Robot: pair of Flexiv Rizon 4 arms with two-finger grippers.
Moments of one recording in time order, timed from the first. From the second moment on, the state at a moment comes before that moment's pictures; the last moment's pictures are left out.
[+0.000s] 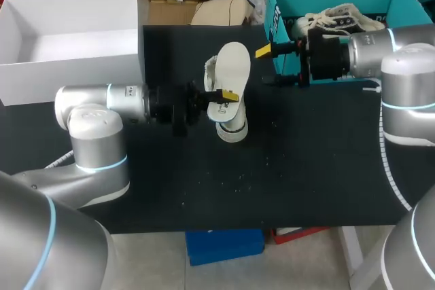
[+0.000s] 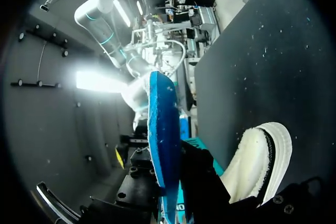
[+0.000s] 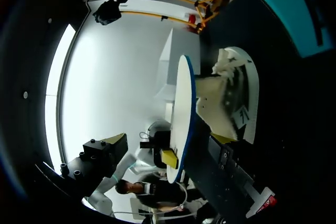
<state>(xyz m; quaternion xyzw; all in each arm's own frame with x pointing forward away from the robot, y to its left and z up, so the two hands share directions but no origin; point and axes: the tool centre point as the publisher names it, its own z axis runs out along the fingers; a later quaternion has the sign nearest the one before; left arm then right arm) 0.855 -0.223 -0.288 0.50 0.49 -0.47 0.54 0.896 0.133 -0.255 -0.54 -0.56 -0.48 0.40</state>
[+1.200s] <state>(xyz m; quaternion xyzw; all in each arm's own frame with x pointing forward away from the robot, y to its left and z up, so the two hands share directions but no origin) 0.856 -0.223 -0.288 0.50 0.49 -0.47 0.54 0.923 0.187 -0.283 -0.54 -0.54 -0.52 0.38</state>
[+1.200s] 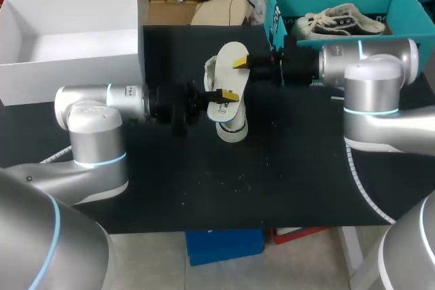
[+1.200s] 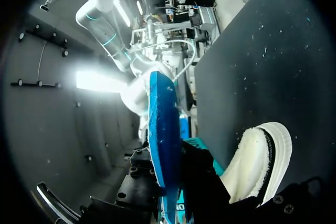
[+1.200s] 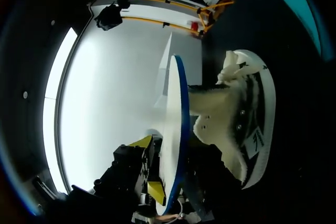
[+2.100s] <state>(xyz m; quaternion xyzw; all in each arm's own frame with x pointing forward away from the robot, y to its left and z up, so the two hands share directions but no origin) 0.848 -0.191 -0.277 0.51 0.58 -0.39 0.50 0.921 0.196 -0.291 -0.55 -0.53 -0.52 0.38</state>
